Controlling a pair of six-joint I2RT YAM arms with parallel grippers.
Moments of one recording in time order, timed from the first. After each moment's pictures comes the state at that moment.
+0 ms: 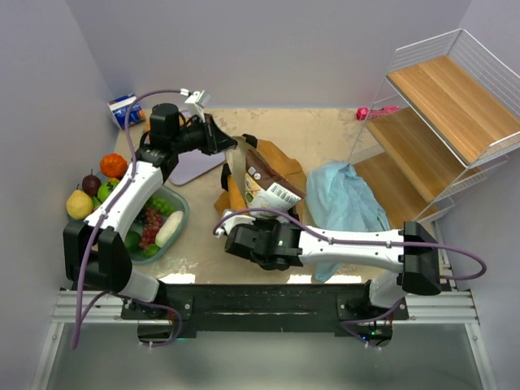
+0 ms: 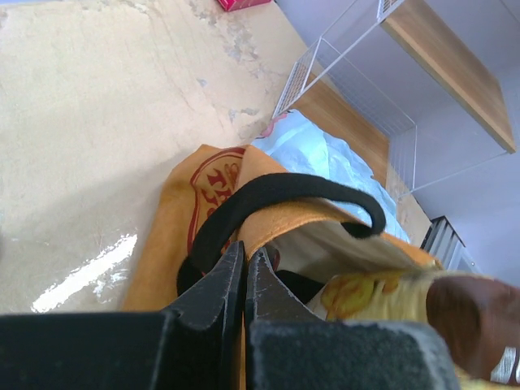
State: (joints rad) left arm -0.22 1.46 1.23 -0.08 0.68 -0.38; right arm 1.34 1.55 1.27 -0.84 0.83 -0.07
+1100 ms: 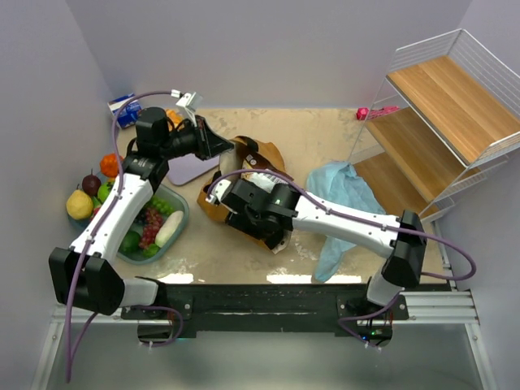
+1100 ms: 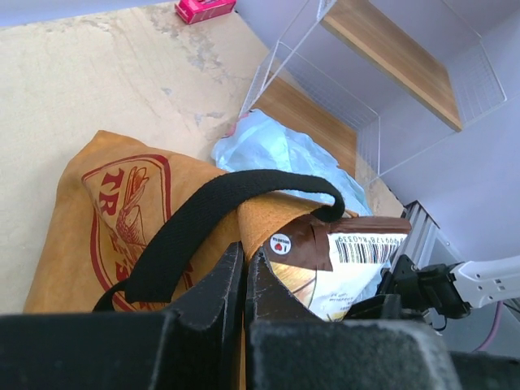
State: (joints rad) left arm -0.22 1.32 1.20 -0.12 0.76 -0.38; right arm 1.16 1.69 1.55 -0.94 0.40 -0.09
